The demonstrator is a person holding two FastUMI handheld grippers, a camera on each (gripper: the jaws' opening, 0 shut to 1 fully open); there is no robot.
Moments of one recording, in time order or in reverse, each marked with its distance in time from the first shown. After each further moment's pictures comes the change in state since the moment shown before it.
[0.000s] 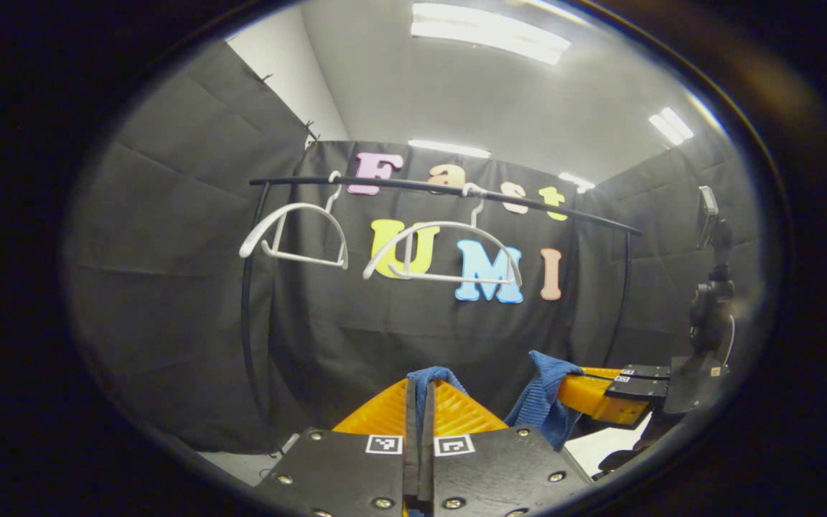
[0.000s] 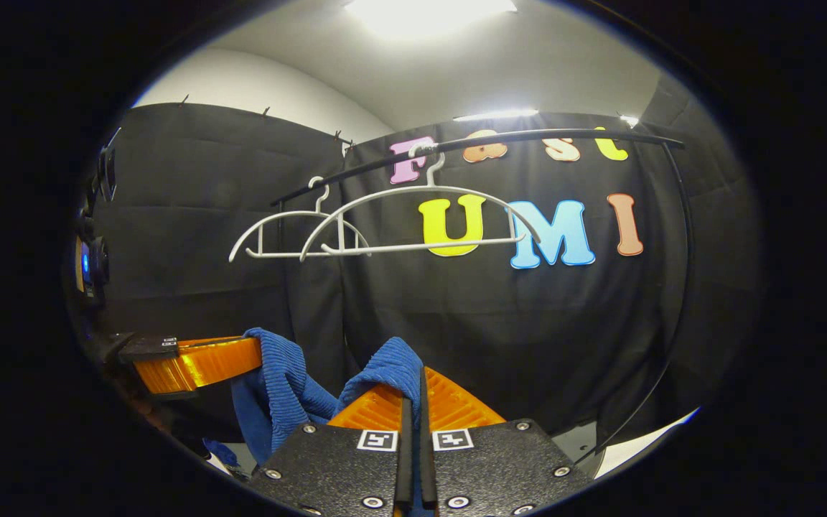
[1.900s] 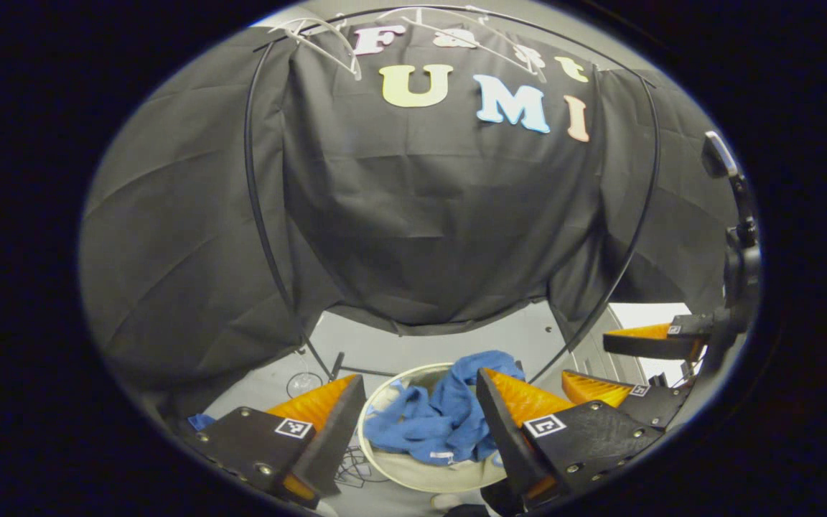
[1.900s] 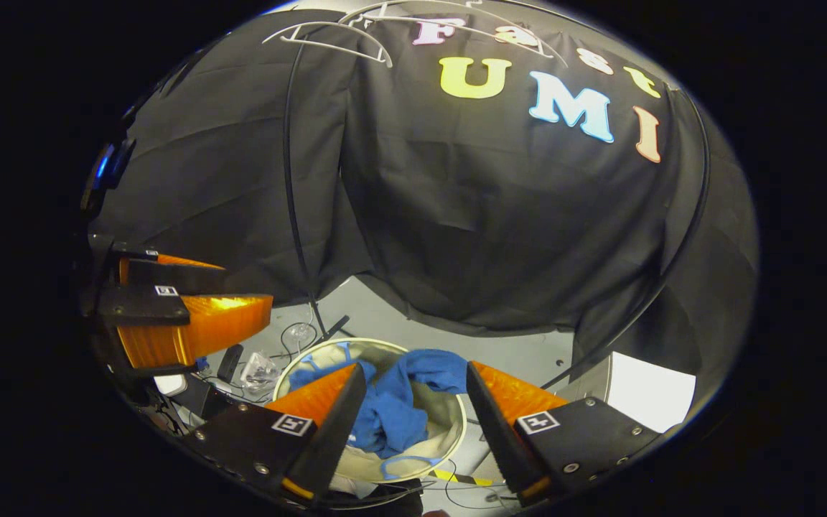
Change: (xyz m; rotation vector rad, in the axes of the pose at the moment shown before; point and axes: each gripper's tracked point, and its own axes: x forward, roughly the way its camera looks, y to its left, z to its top) left arm -0.057 0.042 -0.294 0.070 0.602 0.109; right arm -0.050 -0.011 -0.267 -0.135 0.549 -0.038
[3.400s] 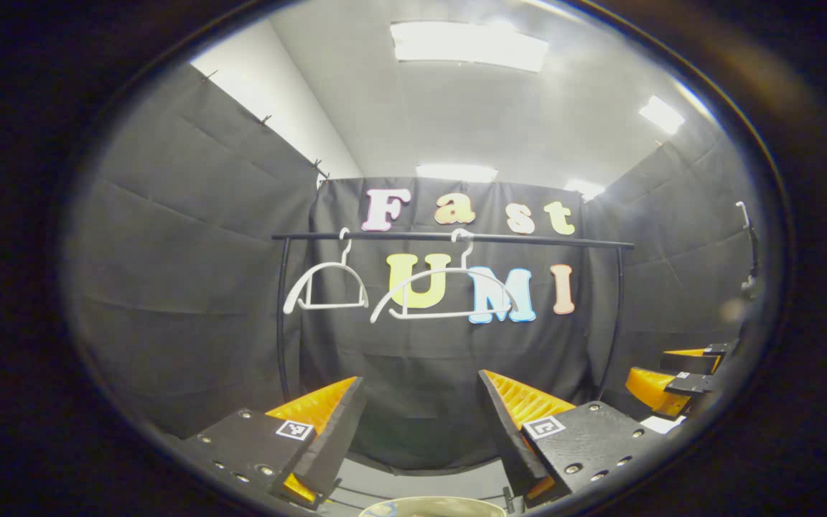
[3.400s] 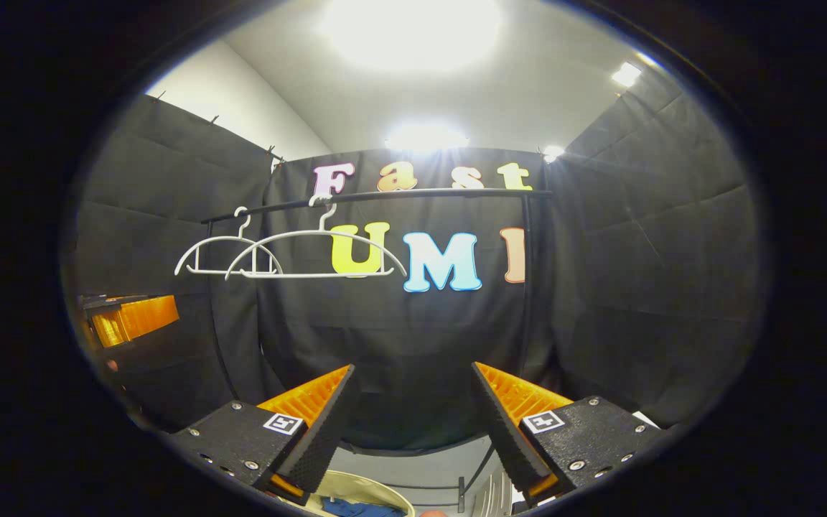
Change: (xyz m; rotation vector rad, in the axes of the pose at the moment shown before) left arm -0.260 -0.042 0.282 0.005 -0.760 0.037; right arm -0.247 -0.144 0.201 0.209 -0.642 -0.331
